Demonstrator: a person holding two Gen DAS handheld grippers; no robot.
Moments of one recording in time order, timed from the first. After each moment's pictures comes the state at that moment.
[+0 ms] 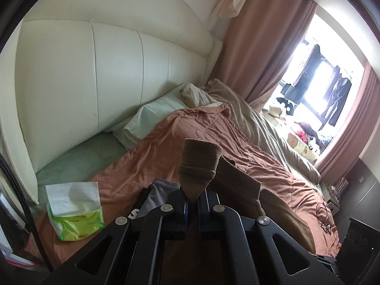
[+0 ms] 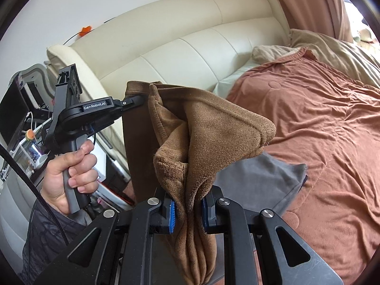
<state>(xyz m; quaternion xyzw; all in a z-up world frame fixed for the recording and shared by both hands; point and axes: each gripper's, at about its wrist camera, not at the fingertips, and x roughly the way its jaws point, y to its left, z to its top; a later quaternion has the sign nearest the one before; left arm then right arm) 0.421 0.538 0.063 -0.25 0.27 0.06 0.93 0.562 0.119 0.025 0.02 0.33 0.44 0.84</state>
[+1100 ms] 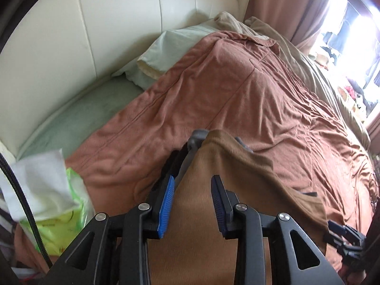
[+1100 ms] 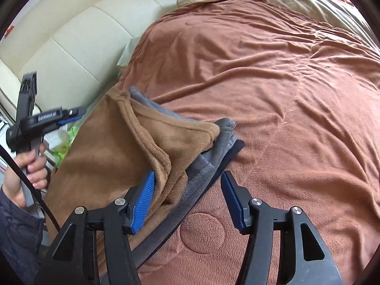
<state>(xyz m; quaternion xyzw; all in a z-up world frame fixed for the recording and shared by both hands) 0.534 0.551 -0.102 -0.19 0.43 0.13 0.87 0.691 0.133 -0.102 0.02 0.43 0.31 0.84</state>
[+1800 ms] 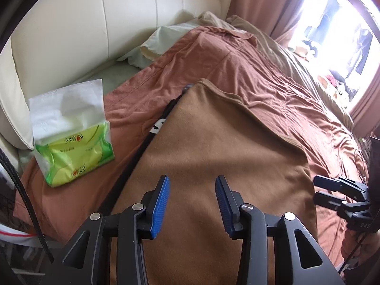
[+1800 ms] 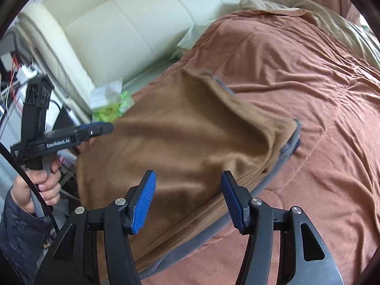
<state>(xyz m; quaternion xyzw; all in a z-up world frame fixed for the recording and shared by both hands) 0.413 0.504 -0.105 -0.18 0.42 0.08 0.89 0.607 0.183 -0.071 -0.08 0.41 0.41 0.81</state>
